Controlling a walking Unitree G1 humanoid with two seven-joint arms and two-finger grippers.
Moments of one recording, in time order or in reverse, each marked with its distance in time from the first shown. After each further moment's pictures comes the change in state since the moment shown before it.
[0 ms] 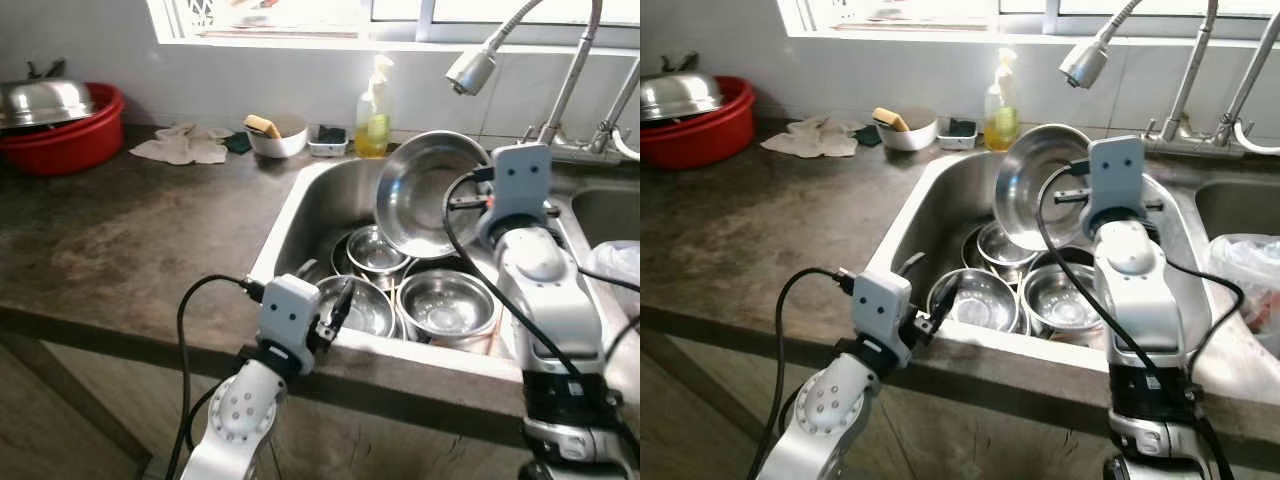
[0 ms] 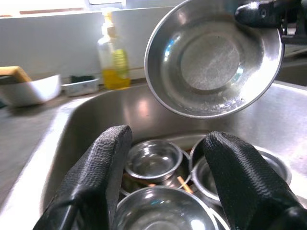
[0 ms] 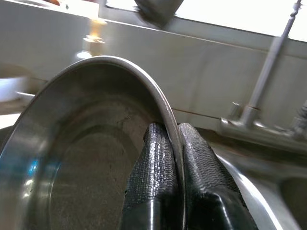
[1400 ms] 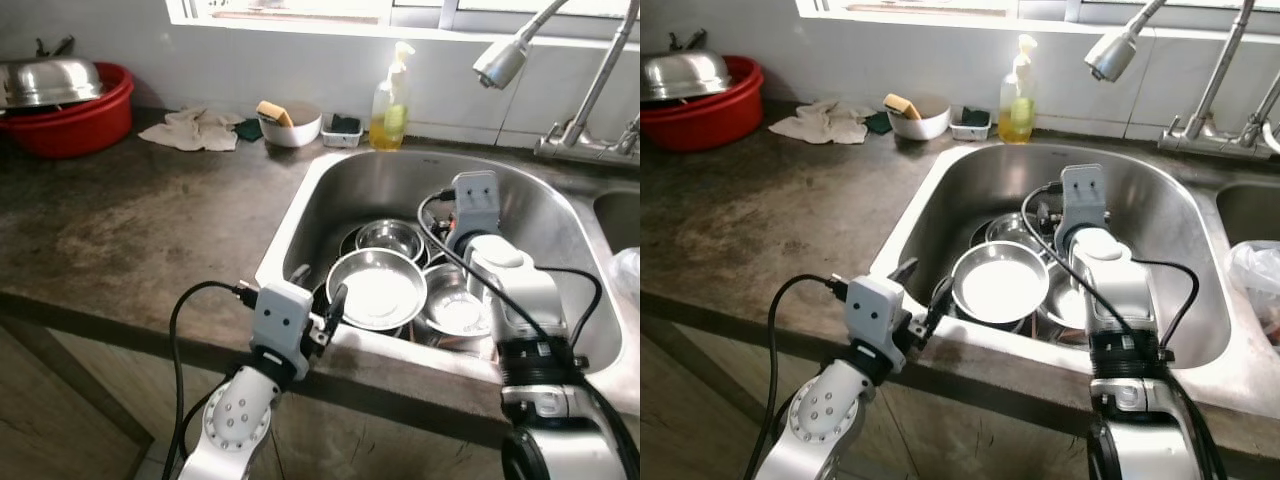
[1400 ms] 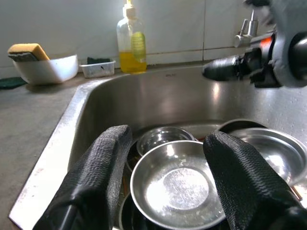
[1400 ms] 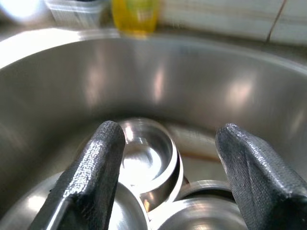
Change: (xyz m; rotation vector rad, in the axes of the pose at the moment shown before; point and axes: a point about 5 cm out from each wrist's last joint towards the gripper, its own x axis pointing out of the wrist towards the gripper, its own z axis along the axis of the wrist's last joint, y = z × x) left arm -0.006 0.002 -0.002 0.001 0.013 0.019; right arm 0.020 0.019 -0.036 0.140 0.226 0.086
